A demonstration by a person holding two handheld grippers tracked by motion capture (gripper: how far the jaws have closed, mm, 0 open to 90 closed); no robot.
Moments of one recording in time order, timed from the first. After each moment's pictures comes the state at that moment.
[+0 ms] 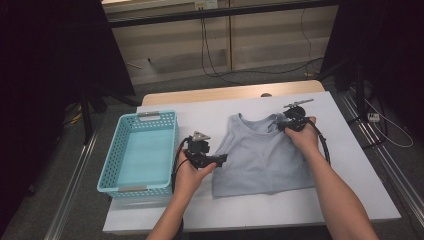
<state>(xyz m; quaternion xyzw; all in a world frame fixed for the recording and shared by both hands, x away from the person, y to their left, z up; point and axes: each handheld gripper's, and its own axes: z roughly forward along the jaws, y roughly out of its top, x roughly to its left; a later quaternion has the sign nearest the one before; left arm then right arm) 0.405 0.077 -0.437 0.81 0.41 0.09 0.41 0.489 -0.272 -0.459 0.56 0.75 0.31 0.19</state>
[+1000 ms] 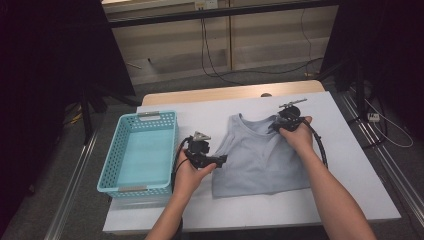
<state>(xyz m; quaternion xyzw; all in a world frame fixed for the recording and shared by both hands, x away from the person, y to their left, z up) 0.408 0.077 -0.439 0.82 0.40 0.09 0.40 0.492 -0.257 -0.459 0.57 0.74 0.29 0.21</state>
